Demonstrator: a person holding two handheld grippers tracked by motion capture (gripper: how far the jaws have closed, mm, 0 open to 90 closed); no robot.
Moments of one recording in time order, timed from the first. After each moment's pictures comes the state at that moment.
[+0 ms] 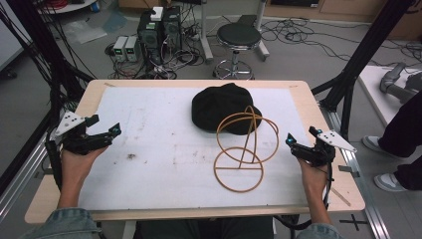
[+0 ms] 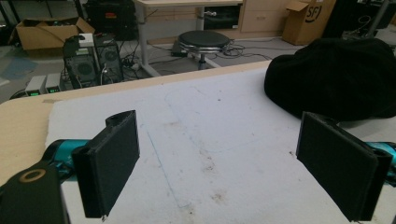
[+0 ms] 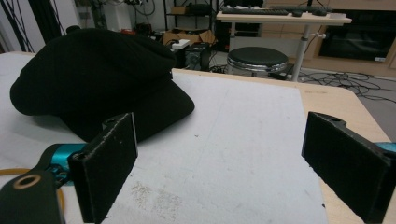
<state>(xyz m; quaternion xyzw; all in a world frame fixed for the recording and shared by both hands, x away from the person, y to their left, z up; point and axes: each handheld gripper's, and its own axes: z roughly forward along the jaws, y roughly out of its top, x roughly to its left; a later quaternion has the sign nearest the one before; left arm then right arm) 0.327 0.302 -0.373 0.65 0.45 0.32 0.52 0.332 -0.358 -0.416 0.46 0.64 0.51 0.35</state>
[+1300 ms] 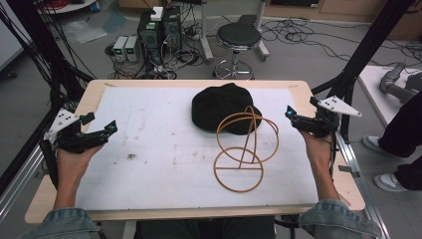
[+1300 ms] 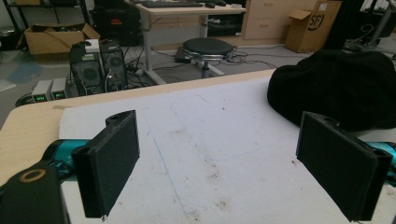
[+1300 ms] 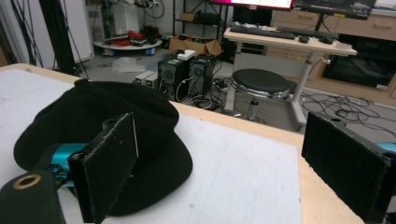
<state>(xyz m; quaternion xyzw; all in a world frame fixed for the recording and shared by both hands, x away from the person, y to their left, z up) 0.324 0.309 -0.365 0.64 0.45 0.32 0.53 0.375 -0.340 -0.329 0.41 0.66 0.51 0.37</state>
